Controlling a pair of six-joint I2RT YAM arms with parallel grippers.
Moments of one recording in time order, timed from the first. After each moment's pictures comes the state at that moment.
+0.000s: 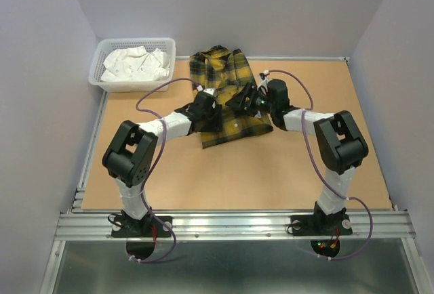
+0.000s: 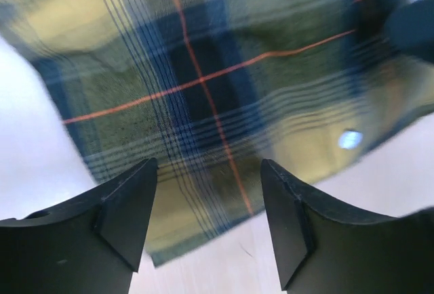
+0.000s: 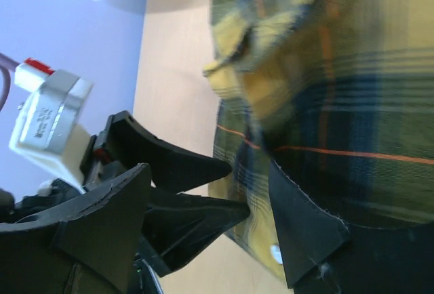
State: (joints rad) left arm -0.58 1.75 1.12 -0.18 -0.04 -0.49; right arm 0.38 1.86 1.11 0.42 -0.54 0.87
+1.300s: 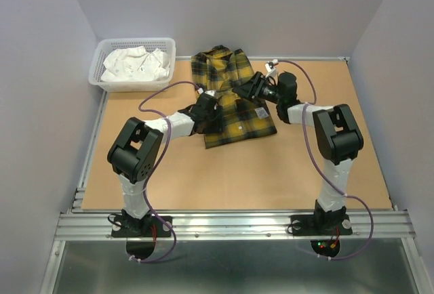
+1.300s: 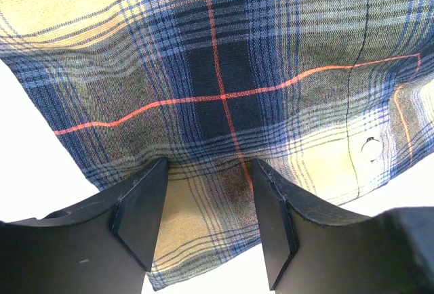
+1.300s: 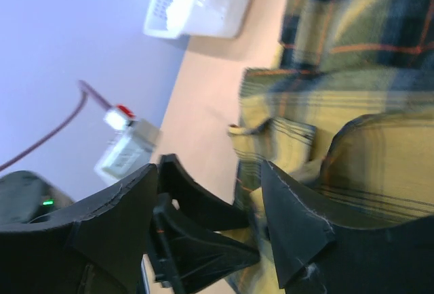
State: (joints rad) left arm -0.58 1.85 1.12 -0.14 -0.02 -0.56; right arm 0.26 1.98 1.17 0.71 -0.70 0.92
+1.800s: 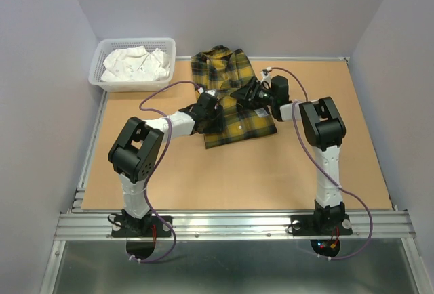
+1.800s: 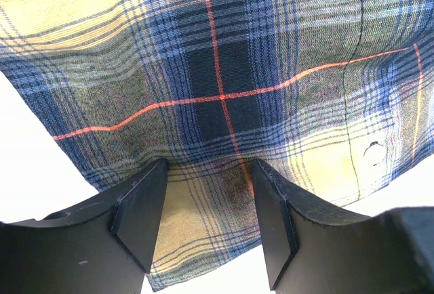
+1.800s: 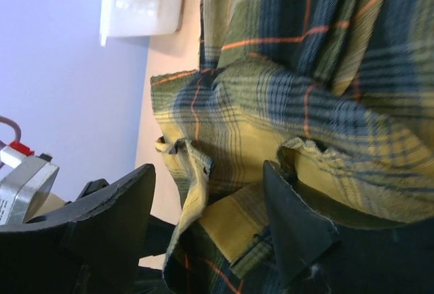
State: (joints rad) left arm -0.58 1.87 1.14 -0.16 -0.02 -0.56; right arm 0.26 2.28 1.35 0.68 -0.69 0.97
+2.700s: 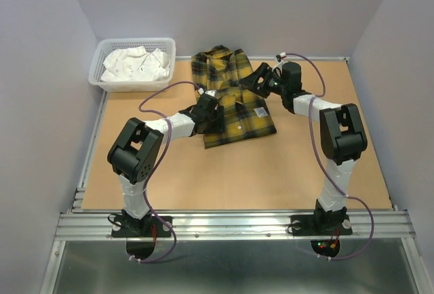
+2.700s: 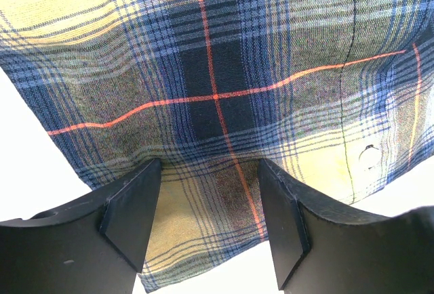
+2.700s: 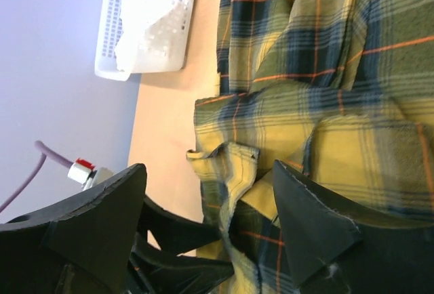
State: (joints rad) left arm -0.59 1.85 1.12 -0.13 -0.04 -0.56; right arm 0.22 2.02 1.33 0.40 -0.58 0.85
